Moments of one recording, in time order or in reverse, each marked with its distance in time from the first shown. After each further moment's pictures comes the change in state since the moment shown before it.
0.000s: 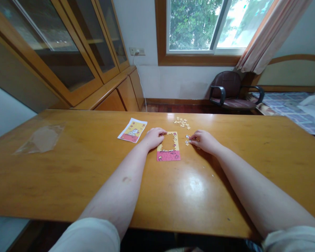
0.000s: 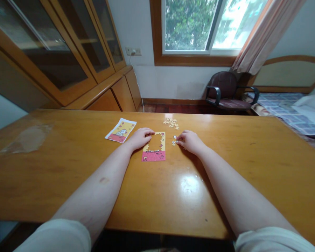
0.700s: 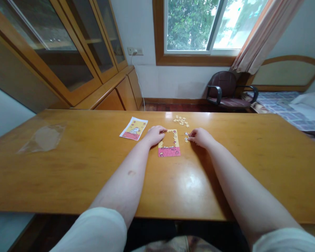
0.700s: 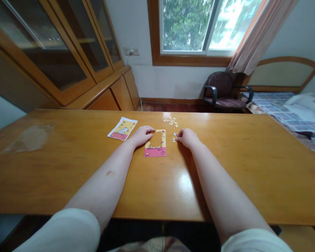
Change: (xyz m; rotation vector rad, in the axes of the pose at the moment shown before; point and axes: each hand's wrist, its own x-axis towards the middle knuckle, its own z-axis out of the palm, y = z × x) left_hand 0.003 -0.004 0.004 -0.010 0.001 -0.003; right_hand 0.005 -0.021 0.002 0.120 -0.012 0.409
